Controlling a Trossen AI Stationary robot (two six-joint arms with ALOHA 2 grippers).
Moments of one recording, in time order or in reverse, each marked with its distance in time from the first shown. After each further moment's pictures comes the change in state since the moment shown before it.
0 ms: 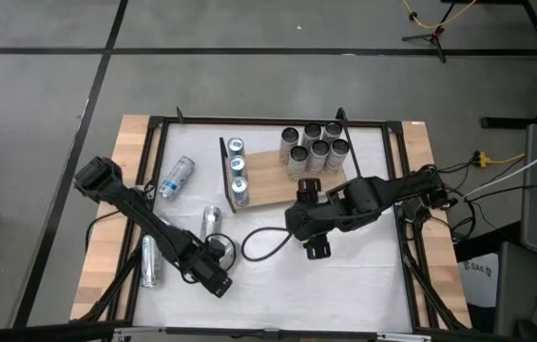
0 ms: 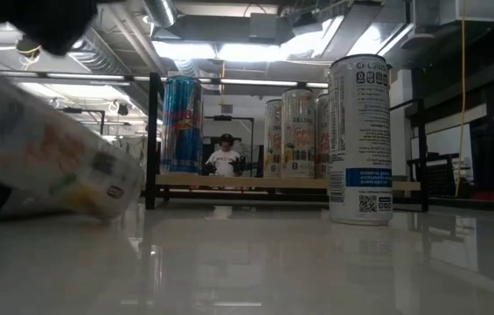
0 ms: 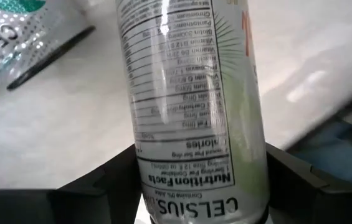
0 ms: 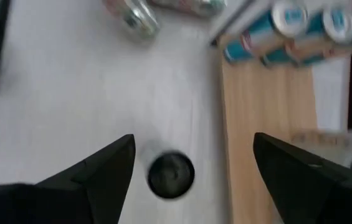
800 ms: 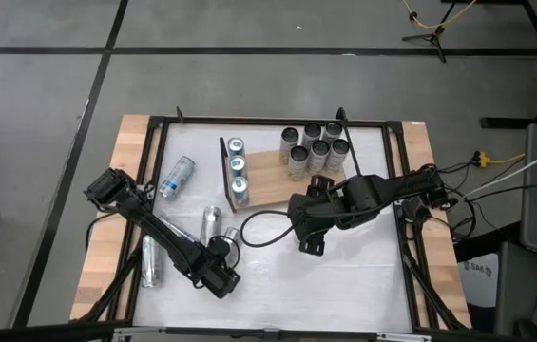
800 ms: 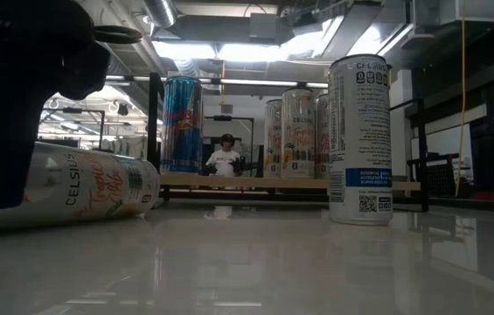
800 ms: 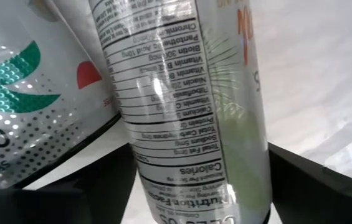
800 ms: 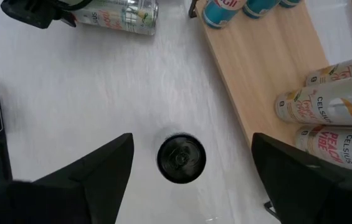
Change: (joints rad) left arm -0.007 0.169 0.000 0.016 -0.229 -0.060; right arm -0.029 0.000 0.000 -0.079 0.006 0.346
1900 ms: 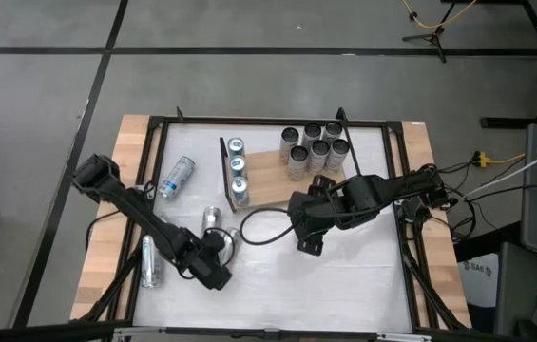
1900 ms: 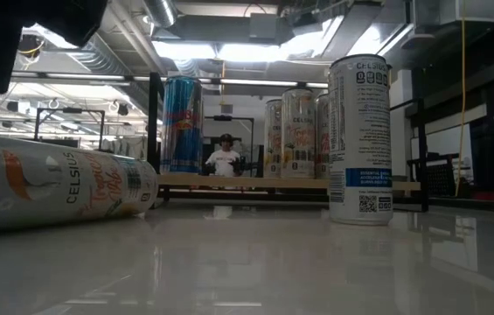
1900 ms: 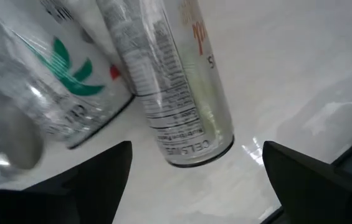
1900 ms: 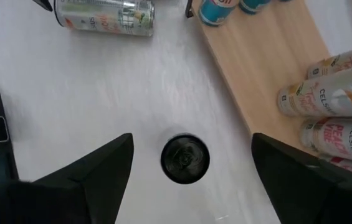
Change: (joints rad) left arm 0.009 -0.181 0.000 -0.085 0.055 0.112; right arm 0.000 0.000 0.000 0.000 0.002 0.060
